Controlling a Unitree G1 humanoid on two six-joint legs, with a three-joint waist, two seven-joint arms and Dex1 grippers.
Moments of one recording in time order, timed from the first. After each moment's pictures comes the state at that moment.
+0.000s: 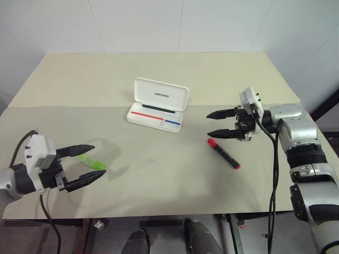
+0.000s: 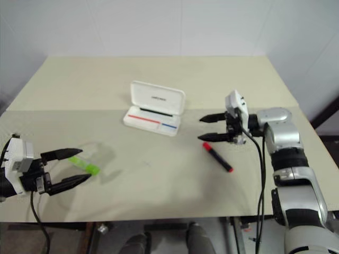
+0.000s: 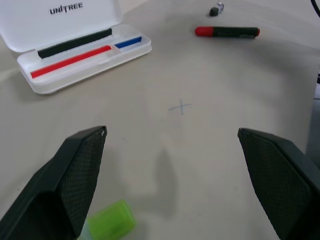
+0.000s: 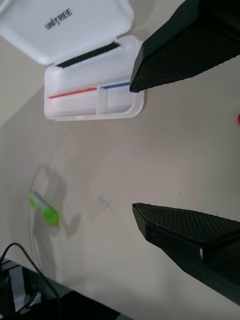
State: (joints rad) left arm 0.11 0.90 0.55 -0.34 -0.68 0.46 -1.03; right arm -0.93 -0.64 0.09 0.59 0.35 0.18 1.54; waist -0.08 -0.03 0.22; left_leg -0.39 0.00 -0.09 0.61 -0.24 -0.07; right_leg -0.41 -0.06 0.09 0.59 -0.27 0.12
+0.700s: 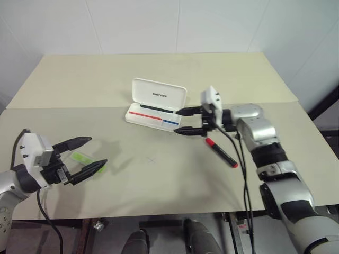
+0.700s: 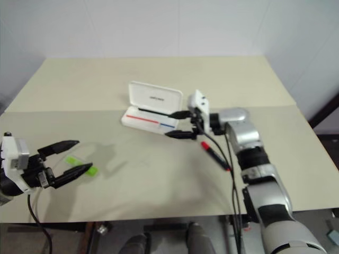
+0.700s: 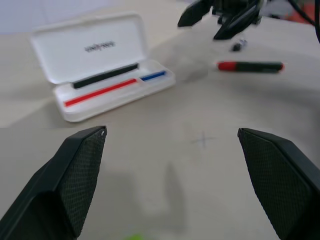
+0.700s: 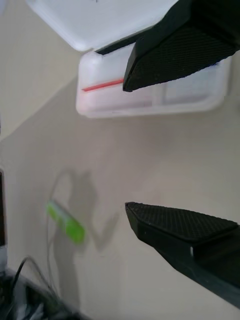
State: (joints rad) left arm 0.13 0.73 0.63 -0.42 -0.73 0.42 -0.90; right arm -1.05 -0.34 0.17 0.64 0.18 0.17 1.22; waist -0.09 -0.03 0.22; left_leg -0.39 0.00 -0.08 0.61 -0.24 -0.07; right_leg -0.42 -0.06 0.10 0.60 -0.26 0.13
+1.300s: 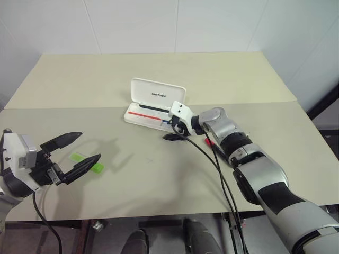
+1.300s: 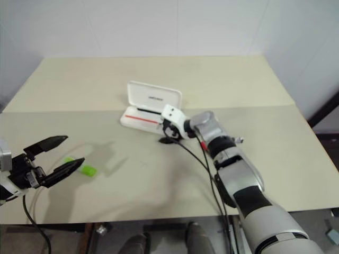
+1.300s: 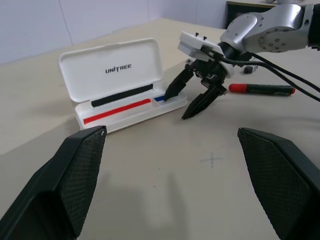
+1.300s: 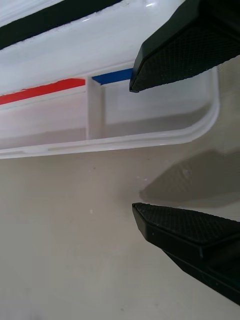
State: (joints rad) left arm 0.20 0.74 0.71 -0.50 -0.78 0.44 -0.85; right arm -1.24 -0.18 0.27 1.13 -0.12 0.09 1.02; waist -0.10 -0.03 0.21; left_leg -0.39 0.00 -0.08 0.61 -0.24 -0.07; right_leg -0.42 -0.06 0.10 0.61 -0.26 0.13
